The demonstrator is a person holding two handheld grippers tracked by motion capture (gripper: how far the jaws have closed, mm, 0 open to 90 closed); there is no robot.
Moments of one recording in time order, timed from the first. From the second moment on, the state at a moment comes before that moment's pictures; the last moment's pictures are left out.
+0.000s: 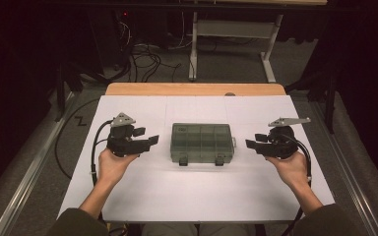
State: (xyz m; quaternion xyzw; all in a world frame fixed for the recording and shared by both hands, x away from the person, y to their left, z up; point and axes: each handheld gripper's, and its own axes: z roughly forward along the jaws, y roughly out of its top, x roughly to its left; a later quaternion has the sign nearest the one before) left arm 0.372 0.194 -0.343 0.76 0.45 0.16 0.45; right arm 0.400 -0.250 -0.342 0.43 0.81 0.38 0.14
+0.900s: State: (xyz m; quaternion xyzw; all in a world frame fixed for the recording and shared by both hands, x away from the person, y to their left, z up) left arm 0.343 0.204 -0.354 0.74 0.45 0.19 0.47; right arm 0.373 -0.270 -0.357 0.43 0.78 0.42 0.15
